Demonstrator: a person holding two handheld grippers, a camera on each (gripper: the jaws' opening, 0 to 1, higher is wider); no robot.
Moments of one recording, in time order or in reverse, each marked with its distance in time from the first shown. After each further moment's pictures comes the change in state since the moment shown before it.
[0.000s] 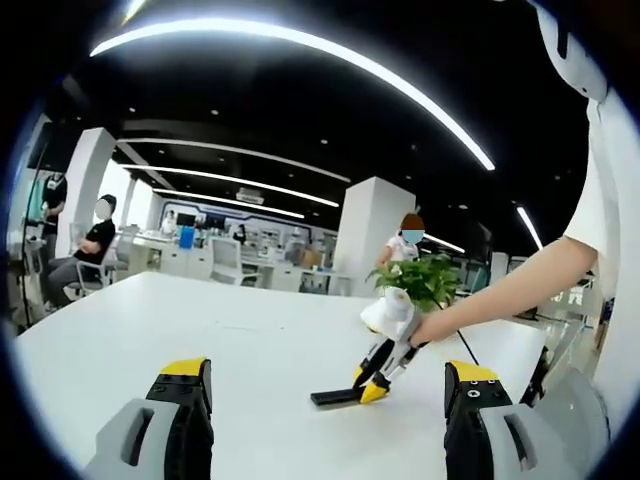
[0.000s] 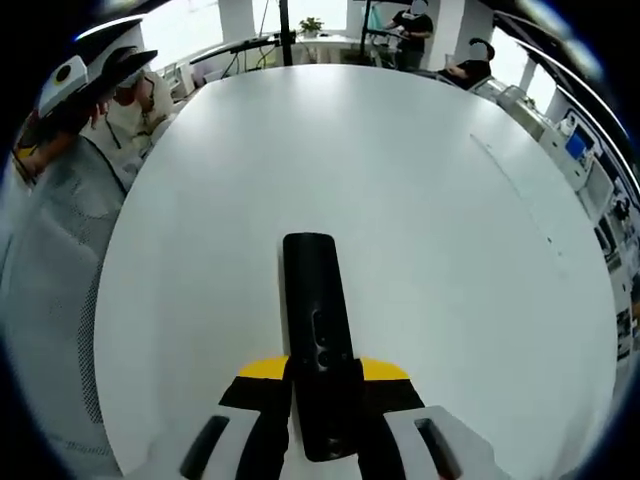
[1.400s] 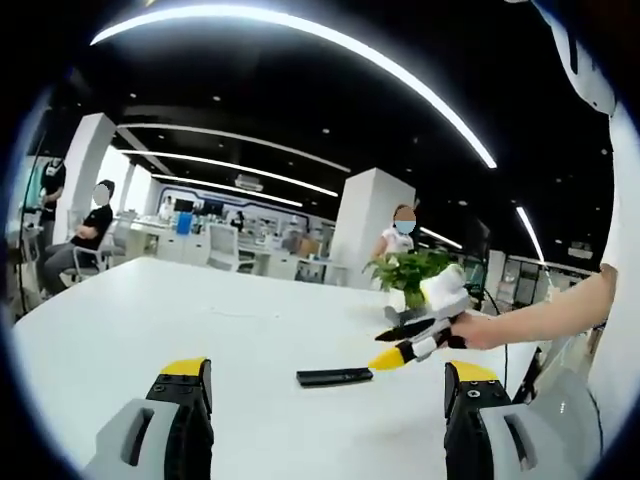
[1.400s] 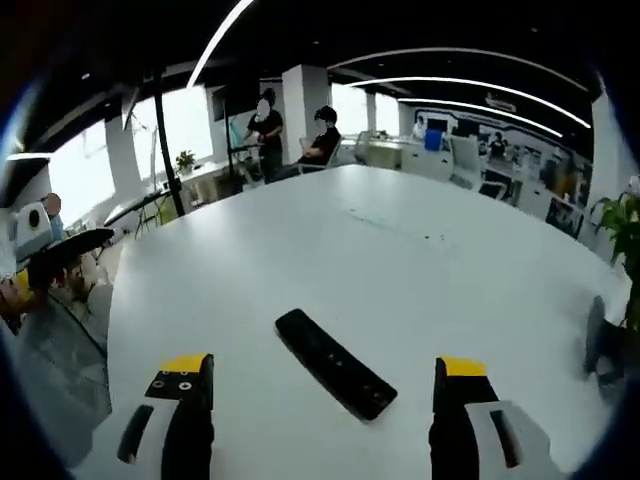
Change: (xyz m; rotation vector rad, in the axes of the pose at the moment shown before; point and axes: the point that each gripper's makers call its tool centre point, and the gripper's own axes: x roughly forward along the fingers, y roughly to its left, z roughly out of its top) left arm 0.002 -0.001 -0.008 -0.033 0.040 -0.017; right arm -0.092 0.014 0.014 0.496 -0.602 -0.410
